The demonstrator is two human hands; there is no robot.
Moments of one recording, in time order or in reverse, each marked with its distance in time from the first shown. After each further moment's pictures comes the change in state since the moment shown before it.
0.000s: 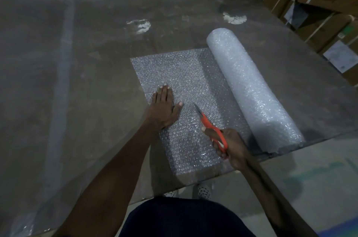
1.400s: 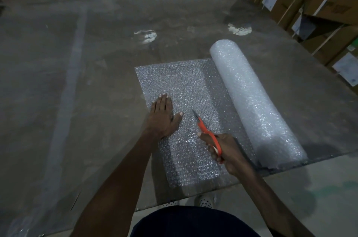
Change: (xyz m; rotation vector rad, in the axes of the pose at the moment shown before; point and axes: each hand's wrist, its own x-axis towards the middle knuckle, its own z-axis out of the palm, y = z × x) left_hand -0.002 -0.001 0.003 0.033 0.041 -0.055; right_hand 0.011 -0.019 0.002 -0.005 -0.051 0.001
